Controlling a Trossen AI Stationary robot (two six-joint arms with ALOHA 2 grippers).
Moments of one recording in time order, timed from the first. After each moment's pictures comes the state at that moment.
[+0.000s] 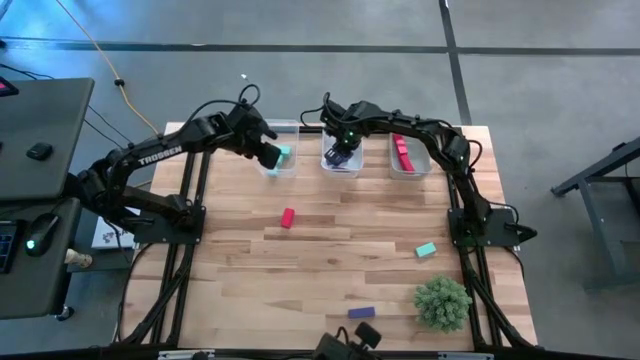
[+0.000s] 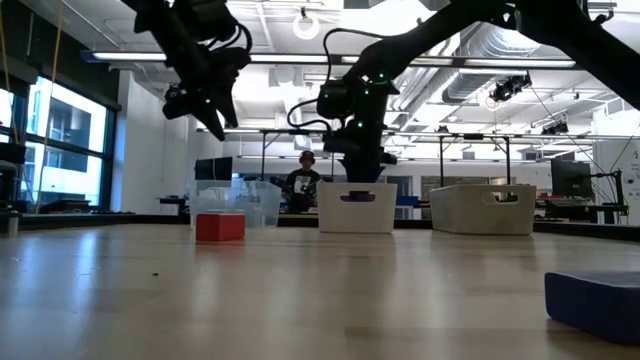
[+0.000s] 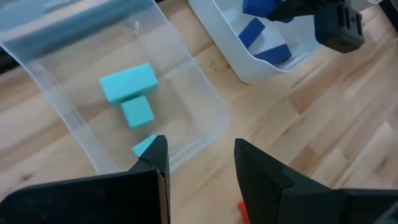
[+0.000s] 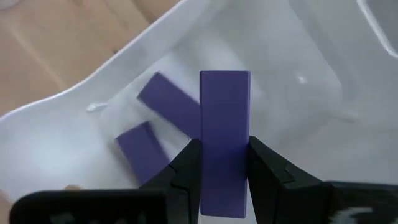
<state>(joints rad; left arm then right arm) 0.74 1.29 1.04 -0.71 0.10 -0.40 -0.53 2.18 1.85 -1.00 0.03 0.12</state>
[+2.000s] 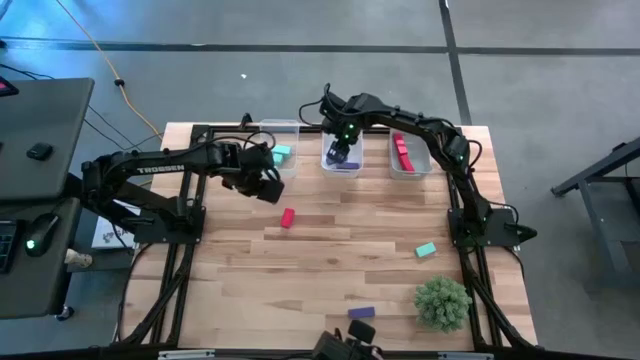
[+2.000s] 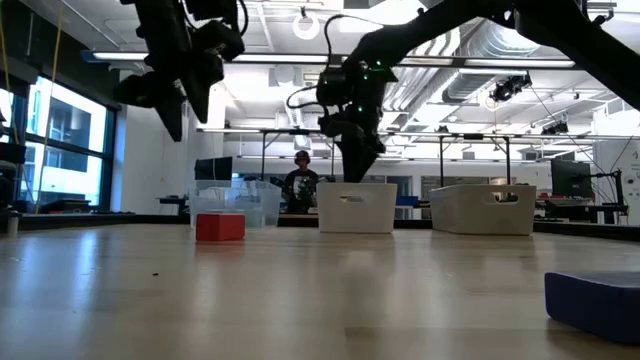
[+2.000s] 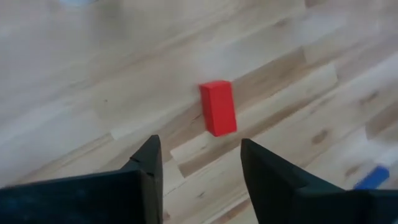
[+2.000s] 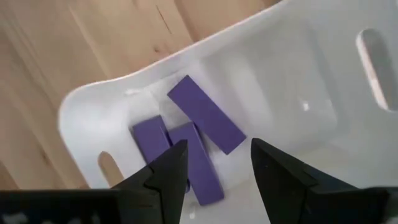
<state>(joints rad) 0.38 1.29 1.04 -0.97 0.09 -0.92 -0.54 2.19 1.96 -1.09 -0.04 -0.09</state>
